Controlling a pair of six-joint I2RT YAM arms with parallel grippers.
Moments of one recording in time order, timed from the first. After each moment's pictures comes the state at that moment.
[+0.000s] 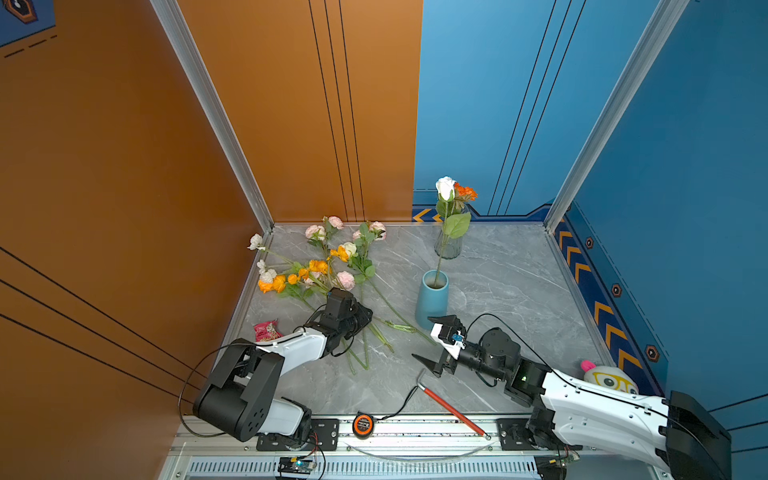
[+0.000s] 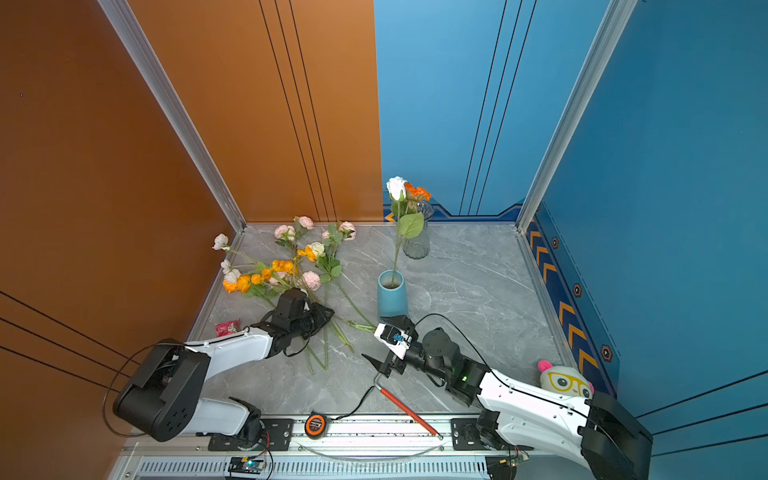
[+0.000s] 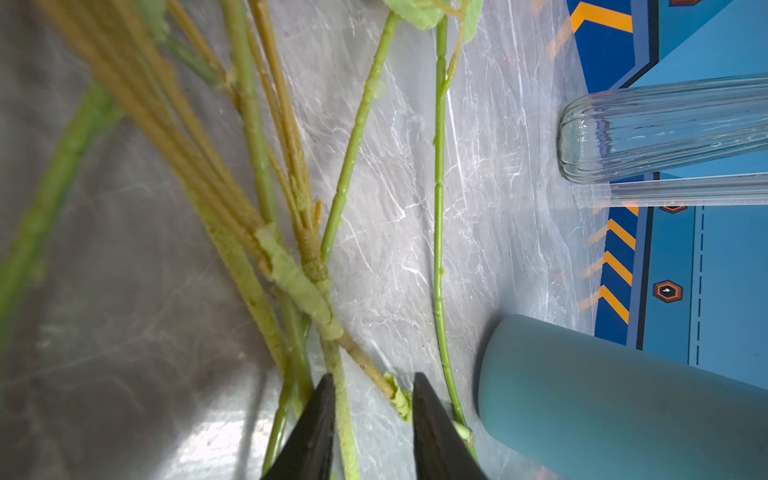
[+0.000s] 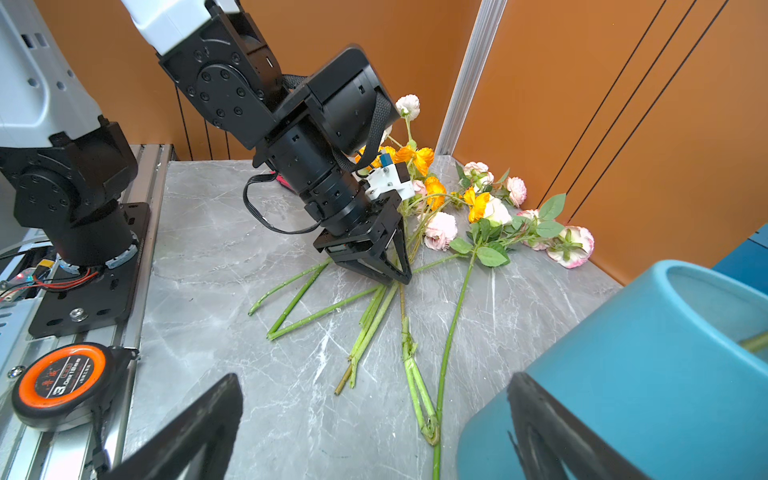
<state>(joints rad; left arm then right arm) -0.38 1.43 0.51 0.19 0.16 -1.05 0.96 0.96 0.35 0.42 -0.11 -0.21</state>
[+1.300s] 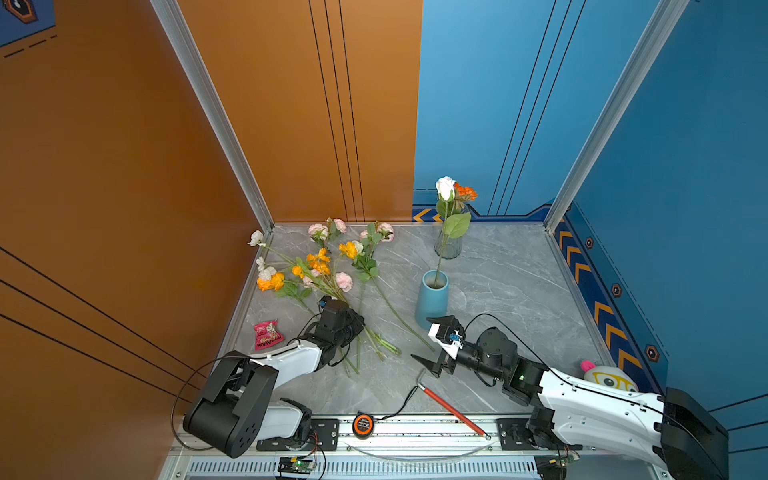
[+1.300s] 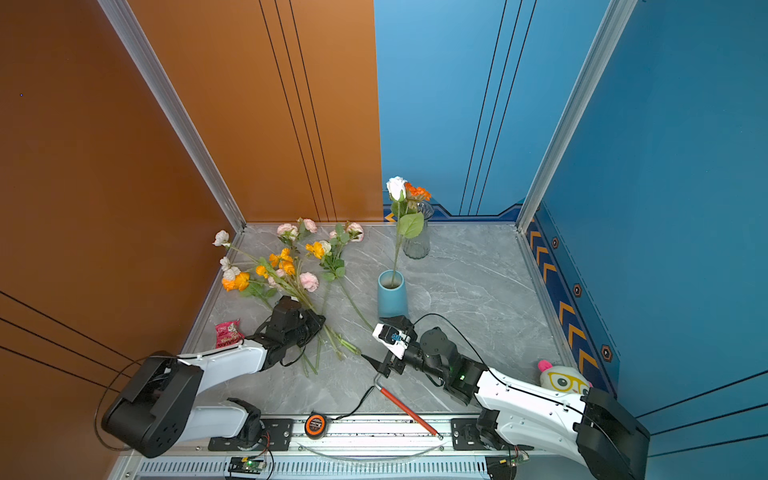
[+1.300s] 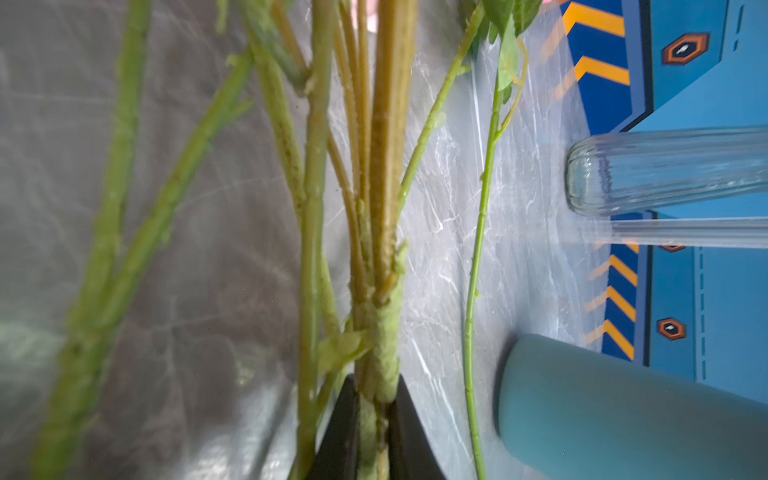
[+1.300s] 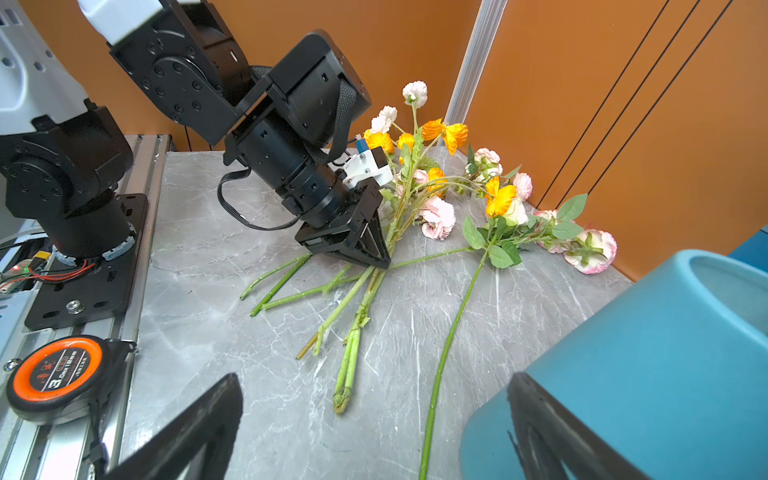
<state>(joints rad) -0.39 1.30 0.40 0.18 0.06 -1.07 0.96 0.98 0.36 0.42 -0.11 -0.21</state>
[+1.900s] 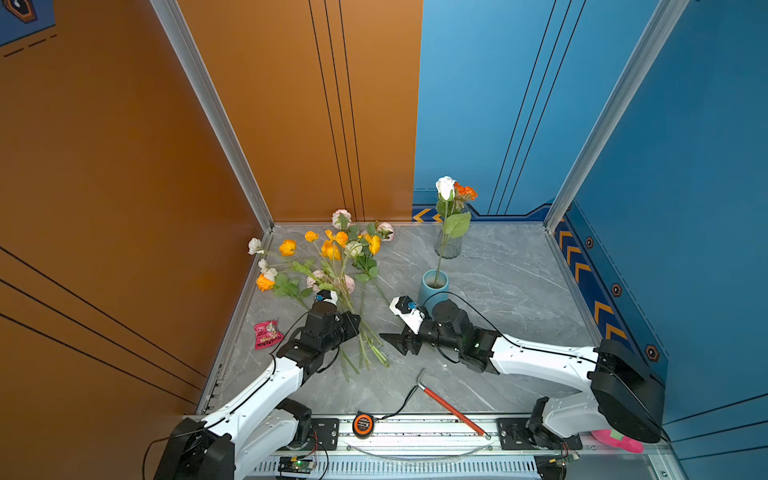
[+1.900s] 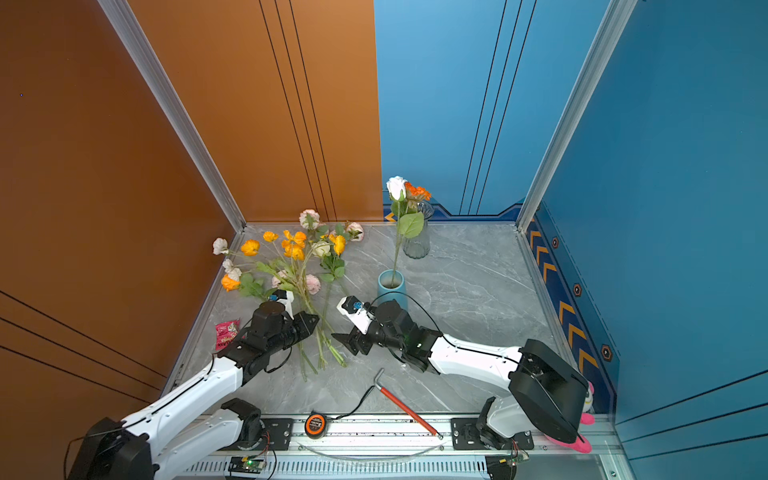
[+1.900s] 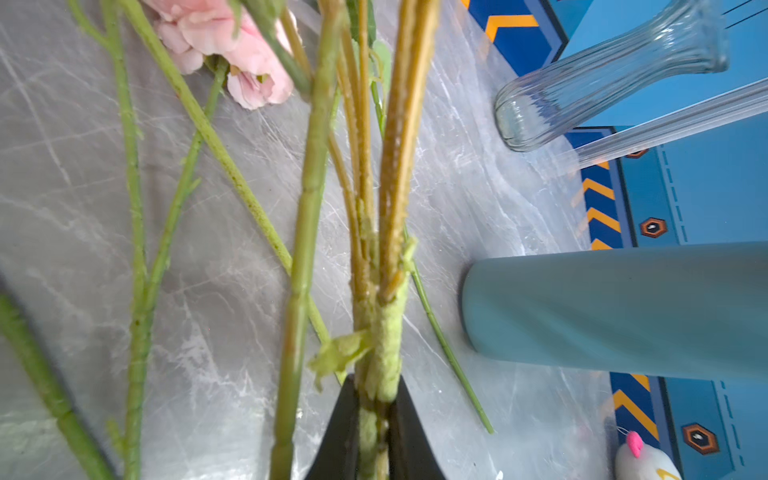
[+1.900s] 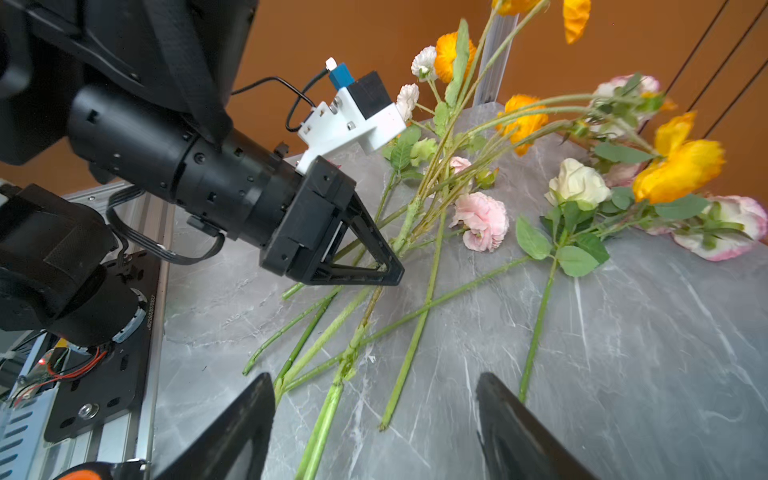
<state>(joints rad) -0.37 0.92 0.39 -0.06 0.13 -0.82 0.98 1.47 0.77 0.35 -0.19 0.01</state>
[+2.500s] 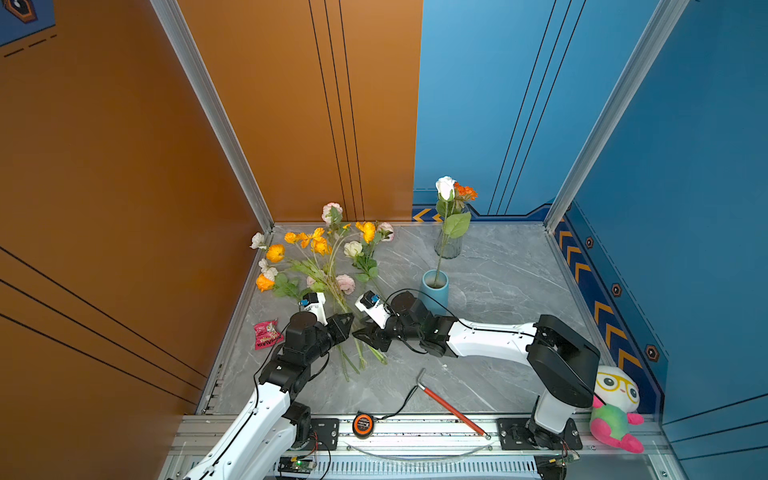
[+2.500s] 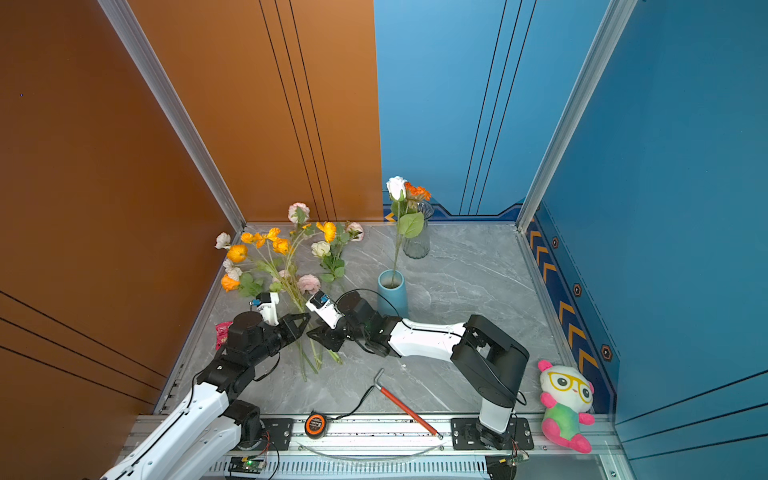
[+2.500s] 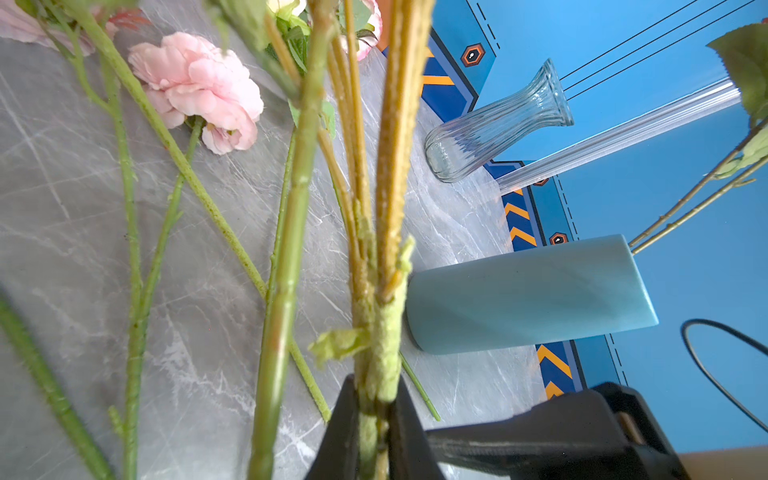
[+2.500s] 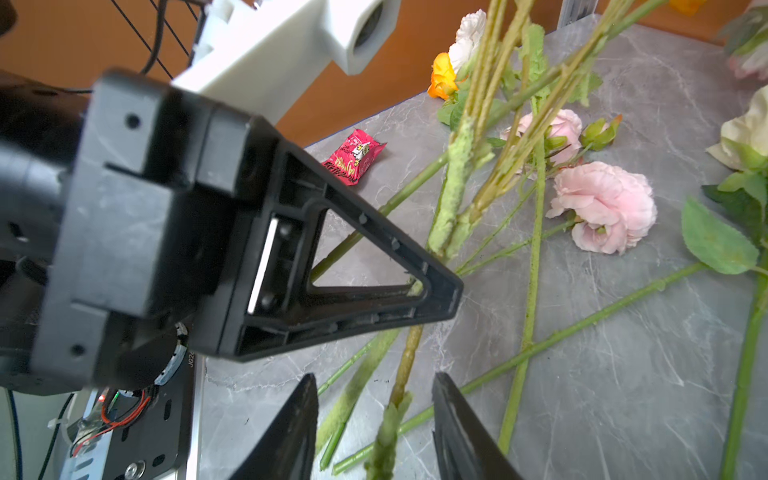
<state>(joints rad) -0.27 0.68 0.32 -0.07 0.25 -0.83 1.02 1.76 1.05 0.26 -0.28 0.13</state>
